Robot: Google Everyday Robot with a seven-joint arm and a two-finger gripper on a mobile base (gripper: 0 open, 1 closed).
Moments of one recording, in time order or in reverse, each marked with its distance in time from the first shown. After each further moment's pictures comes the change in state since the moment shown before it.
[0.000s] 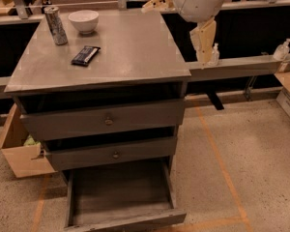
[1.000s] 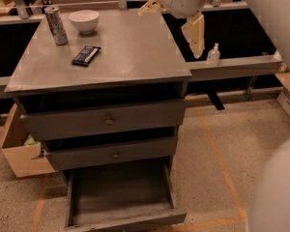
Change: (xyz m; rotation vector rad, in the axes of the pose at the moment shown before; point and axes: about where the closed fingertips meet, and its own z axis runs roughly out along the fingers) arm 0.043 -0.025 0.035 -0.092 0.075 -0.058
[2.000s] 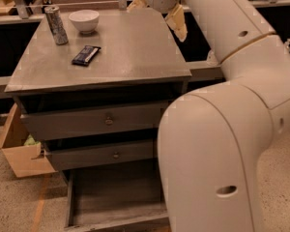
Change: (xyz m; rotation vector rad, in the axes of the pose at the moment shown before) arm 0.058 -0.074 0.059 -0.024 0.104 -0.151
